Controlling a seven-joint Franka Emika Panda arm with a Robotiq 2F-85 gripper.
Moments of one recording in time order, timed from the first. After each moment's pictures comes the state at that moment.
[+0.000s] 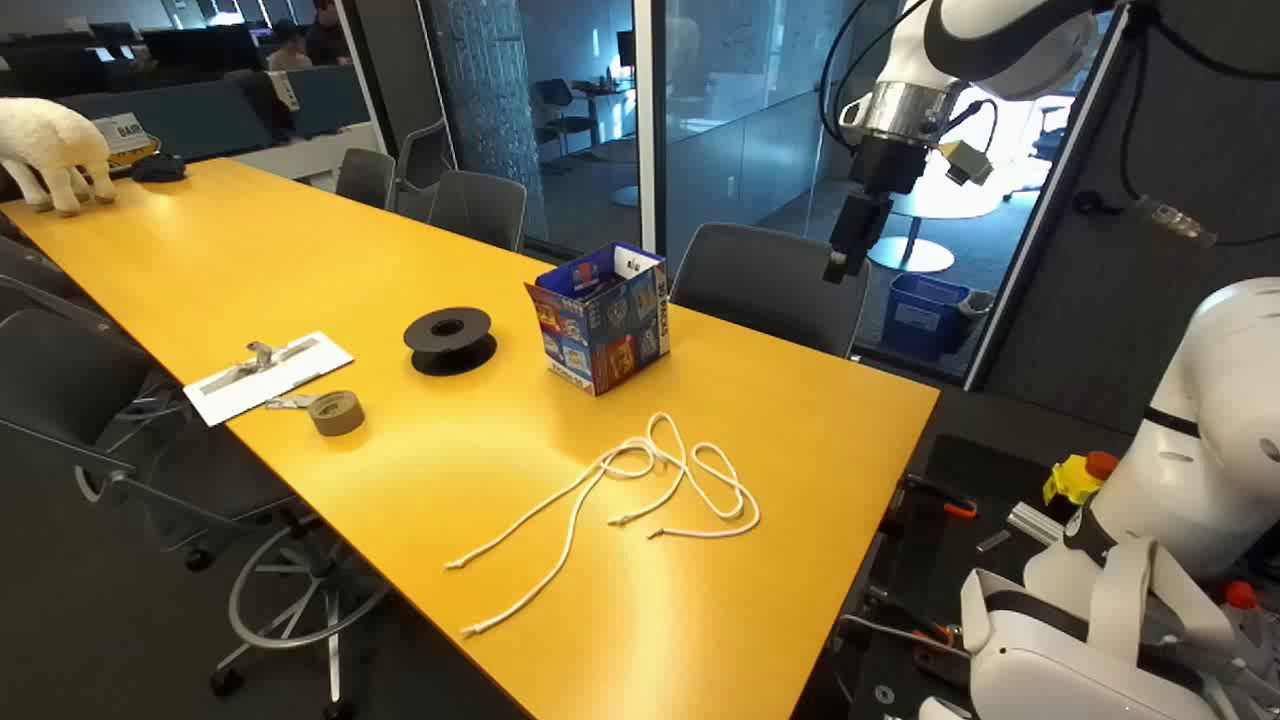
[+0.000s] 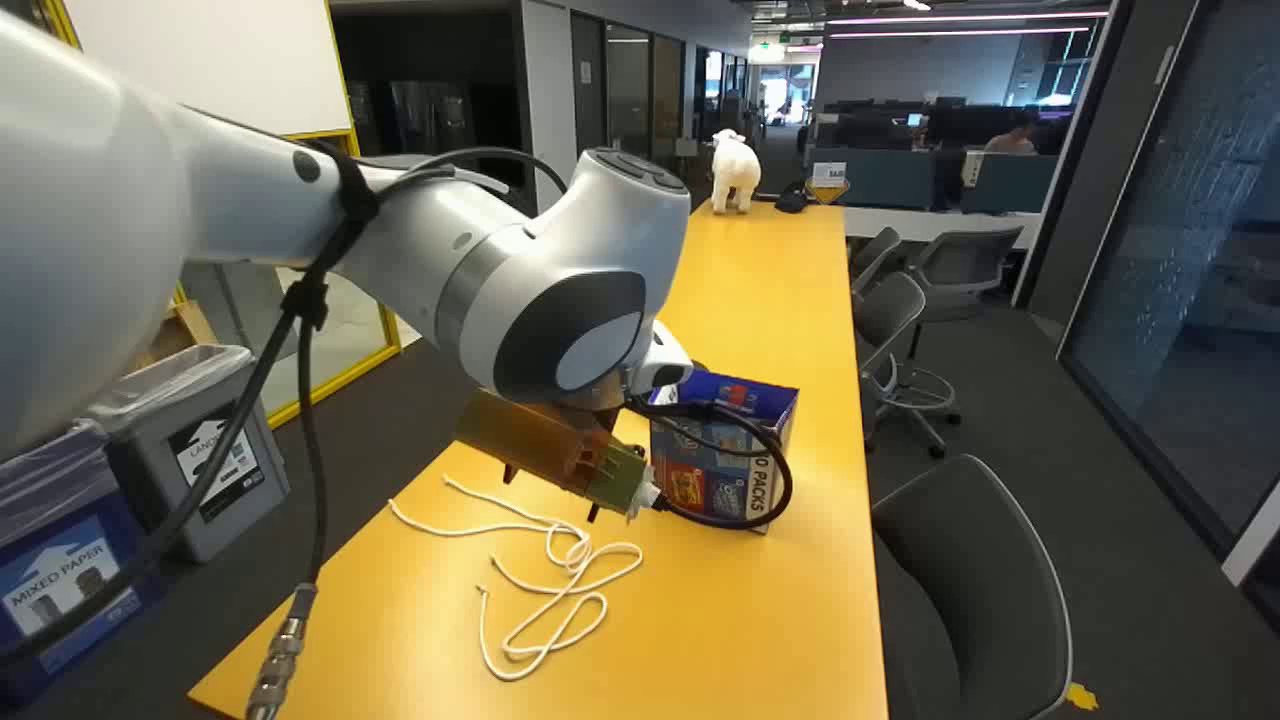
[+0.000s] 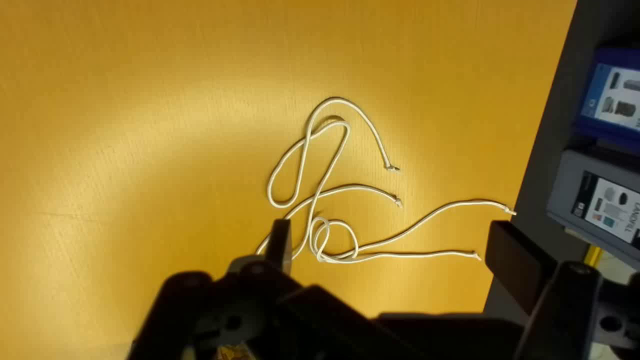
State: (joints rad) arm 0.01 -0.58 -0.31 -2.56 0.14 2.03 -0.32
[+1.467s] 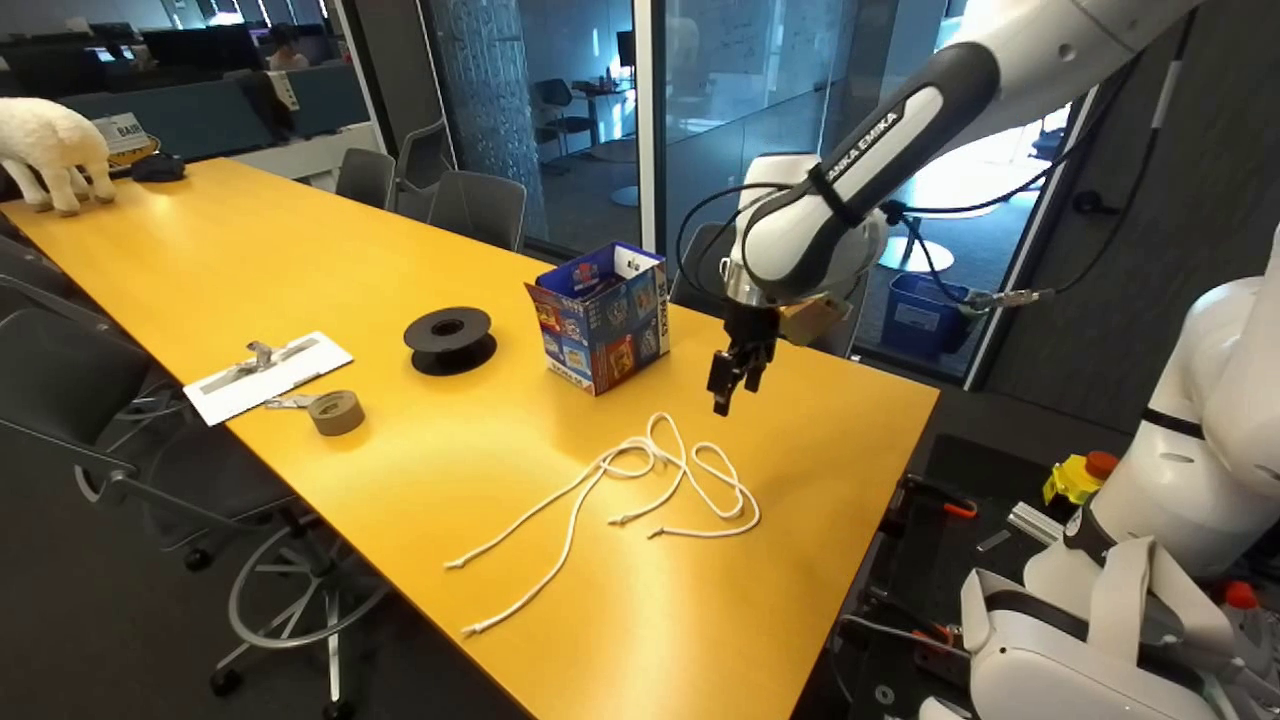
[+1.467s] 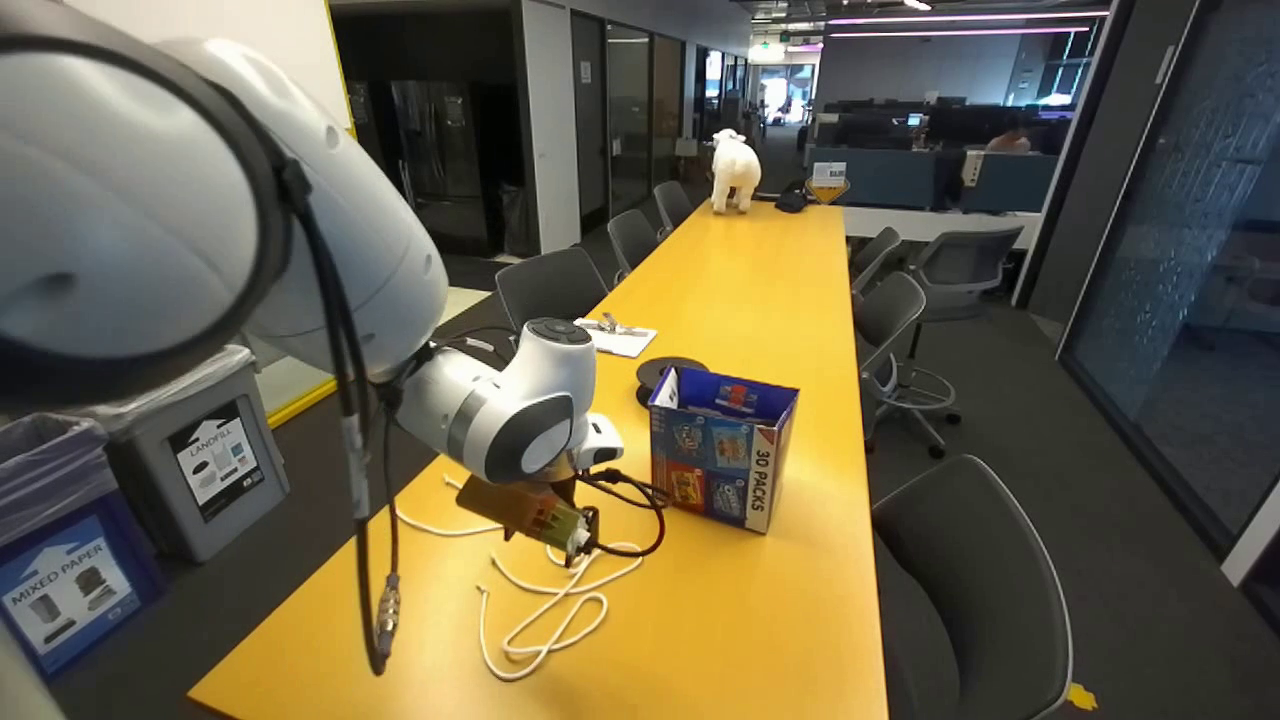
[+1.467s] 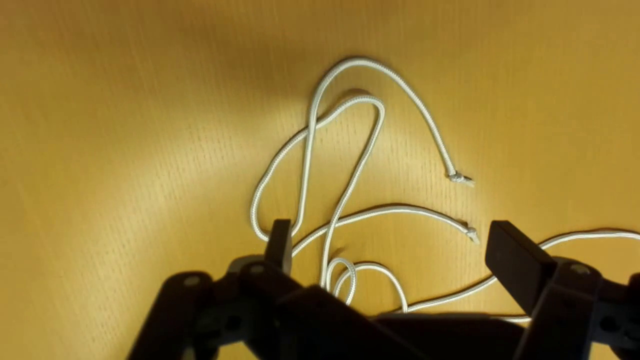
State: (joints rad) arm 0.06 0.05 -0.06 -2.49 0.27 2.56 -0.19
